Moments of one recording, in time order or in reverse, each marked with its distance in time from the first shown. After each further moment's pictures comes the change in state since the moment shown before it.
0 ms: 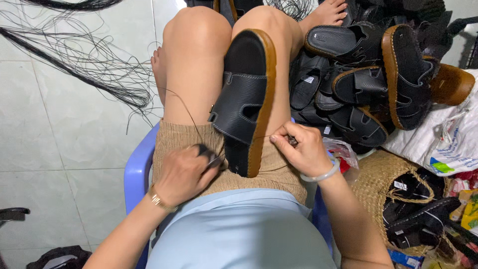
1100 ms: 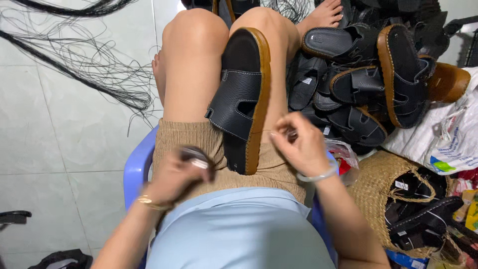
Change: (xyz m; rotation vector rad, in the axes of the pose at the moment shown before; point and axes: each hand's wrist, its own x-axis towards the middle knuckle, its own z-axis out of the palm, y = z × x) left_hand 0.001 0.018 -0.014 -1.240 0.063 -0.377; right_hand -0.011 -0.004 0.002 -0.098 0.132 0.111
